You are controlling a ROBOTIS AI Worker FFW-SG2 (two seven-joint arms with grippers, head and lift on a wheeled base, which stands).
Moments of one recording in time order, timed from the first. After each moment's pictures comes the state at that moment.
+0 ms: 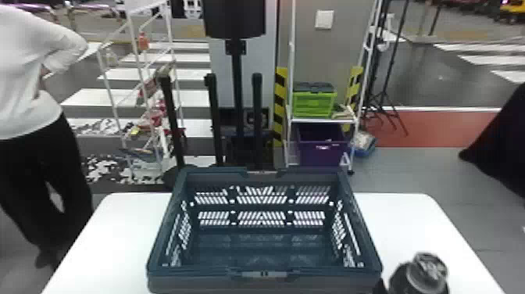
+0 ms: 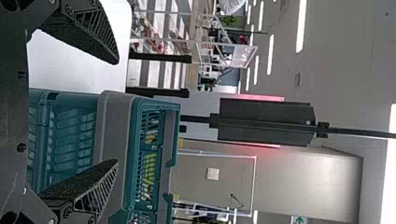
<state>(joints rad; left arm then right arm) 0.86 0.32 -0.19 -2.05 0.14 -0.45 0.31 0.77 -0.08 0.07 -2.14 -0.03 -0.25 0.00</state>
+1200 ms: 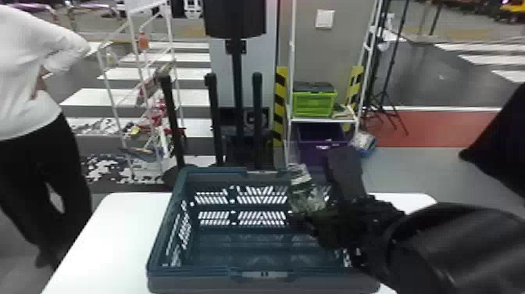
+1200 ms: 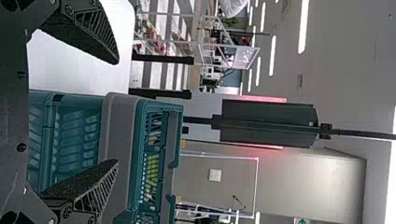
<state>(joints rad) 0.87 0.31 -0.18 -2.05 0.14 -0.46 0.31 -0.23 -0.09 0.30 -2.10 -0.16 1.35 -0.03</state>
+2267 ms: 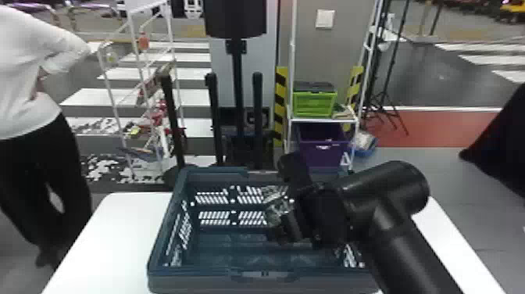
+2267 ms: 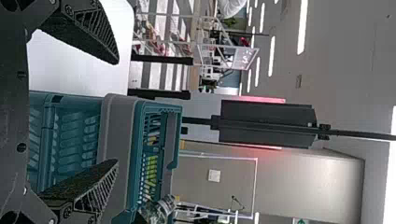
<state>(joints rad) 0.88 0.31 -0.18 -2.05 0.14 -0.46 0.31 -0.54 0.00 0.40 -1.52 -0.23 1.37 -0.02</state>
